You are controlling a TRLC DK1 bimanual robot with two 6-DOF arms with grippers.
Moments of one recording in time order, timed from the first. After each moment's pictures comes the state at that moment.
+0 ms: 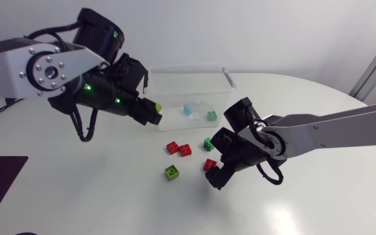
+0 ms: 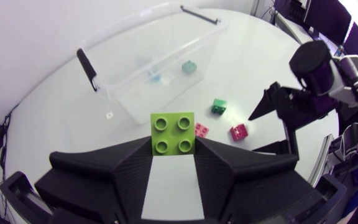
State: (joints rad) left arm -0.50 1.51 1.18 -0.52 0.06 0.11; right arm 0.54 1.71 0.83 -0.25 -0.15 -0.26
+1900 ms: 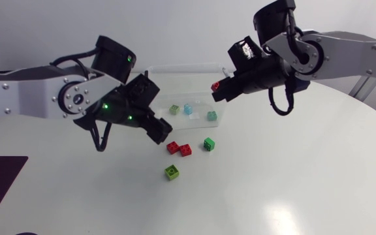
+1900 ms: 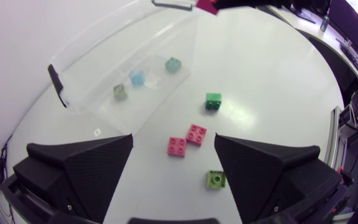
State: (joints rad) left arm -0.52 1.58 1.06 -0.33 0.12 0.28; right arm 0.41 1.64 1.27 -0.34 -0.06 -0.19
